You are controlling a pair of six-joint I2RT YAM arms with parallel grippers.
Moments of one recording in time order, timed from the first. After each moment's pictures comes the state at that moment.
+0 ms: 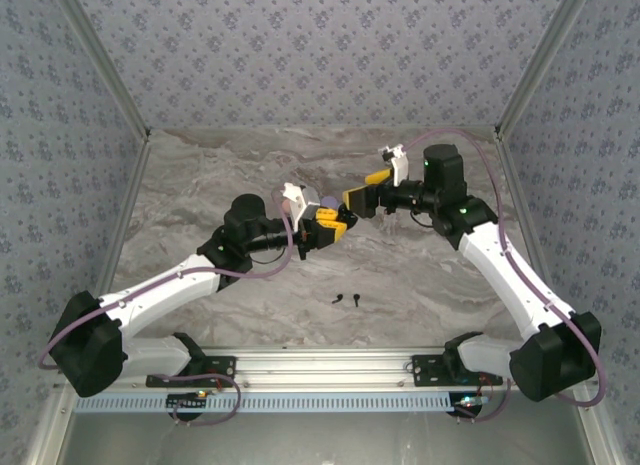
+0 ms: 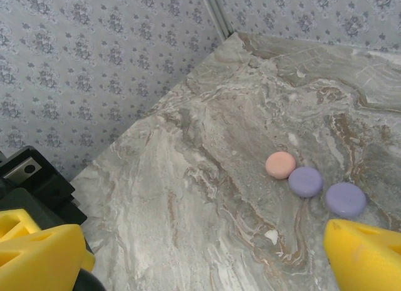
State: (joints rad) left arm -0.78 1.23 0.79 0.39 0.57 -0.17; right arm 0.35 1.21 1.10 -0.31 -0.68 0.16
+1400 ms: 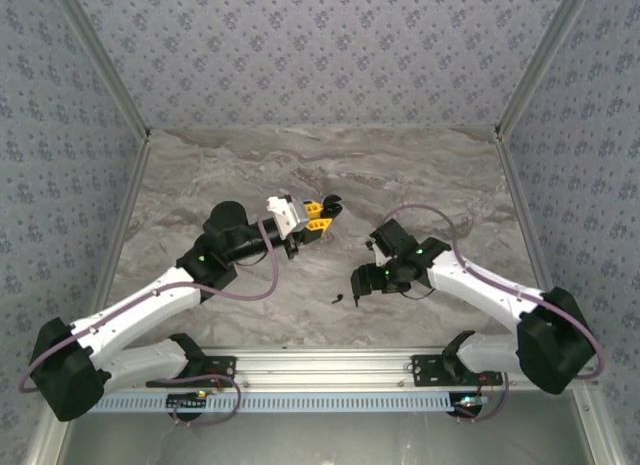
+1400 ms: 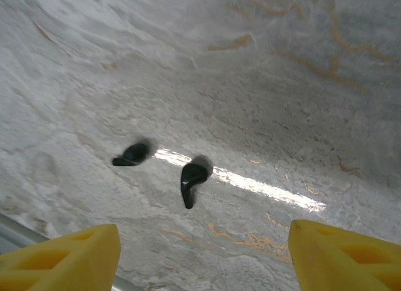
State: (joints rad) left arm -0.79 1.07 0.76 0.31 0.41 0.20; right arm 0.69 1.27 0.75 -0.70 -0.20 0.52
